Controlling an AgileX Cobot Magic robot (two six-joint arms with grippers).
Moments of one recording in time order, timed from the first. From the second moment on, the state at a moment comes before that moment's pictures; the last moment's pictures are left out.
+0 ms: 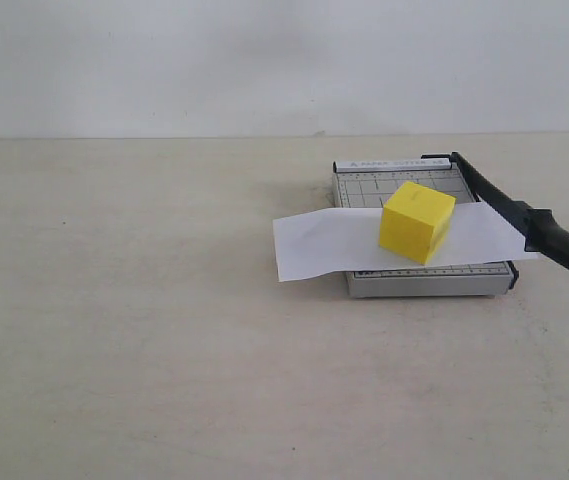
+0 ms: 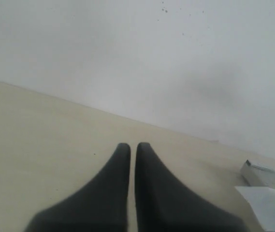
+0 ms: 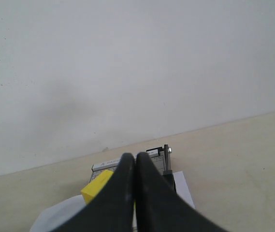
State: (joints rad) left arm 0.01 0.00 0.00 -0.34 0.12 0.04; right arm 0.09 0.17 -0.06 0.05 -0.07 0.25
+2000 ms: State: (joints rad) left arm 0.02 0.00 0.00 0.09 0.30 0.04; right arm 0.09 1.48 -1.06 0.02 0.95 -0.13
